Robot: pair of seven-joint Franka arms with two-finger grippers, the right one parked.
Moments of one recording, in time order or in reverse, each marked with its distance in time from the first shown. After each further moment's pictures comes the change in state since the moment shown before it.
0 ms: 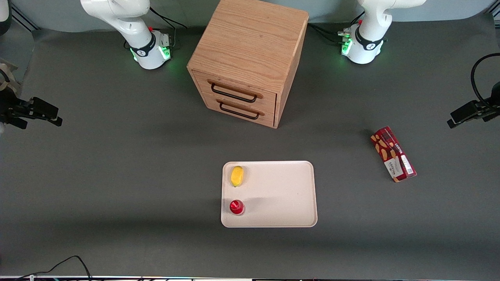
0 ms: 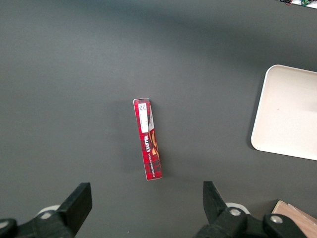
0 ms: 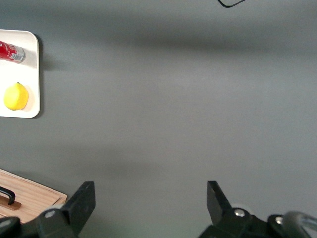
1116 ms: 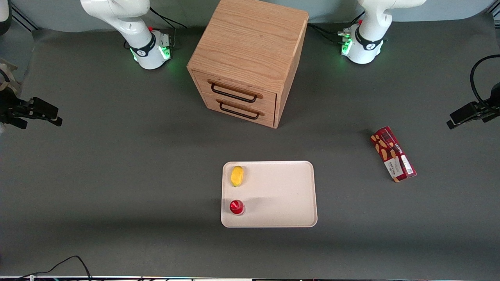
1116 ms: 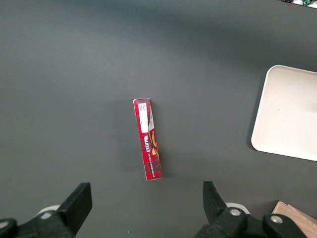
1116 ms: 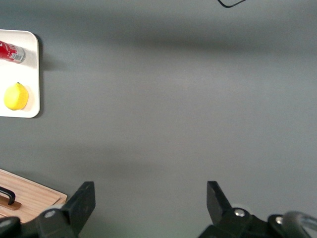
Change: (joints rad) arm 0.000 0.005 0.000 0.002 -0.001 0.000 -0.007
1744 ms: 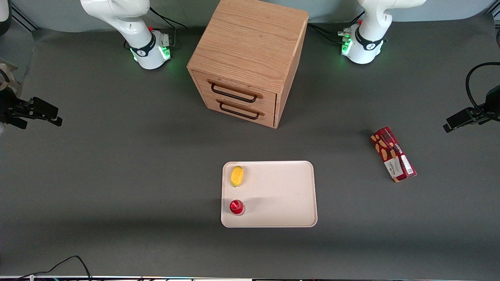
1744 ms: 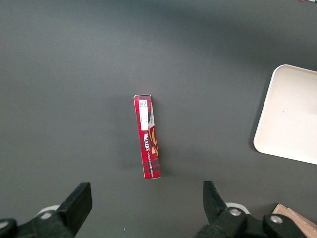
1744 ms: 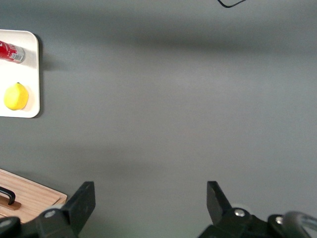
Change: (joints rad) arm 0.000 0.033 0.000 -0.004 -0.001 0.003 -0.031
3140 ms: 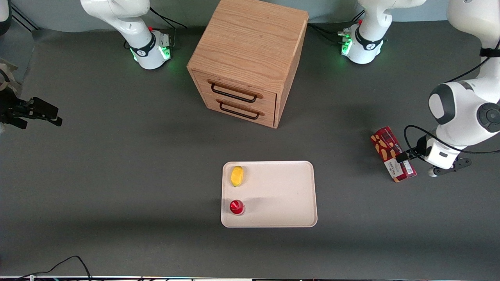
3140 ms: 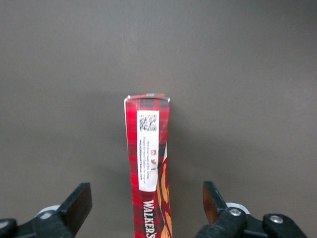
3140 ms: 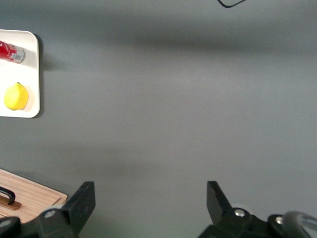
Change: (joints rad) arm 0.002 0.221 0.021 -0.473 -0.041 0.661 -0.009
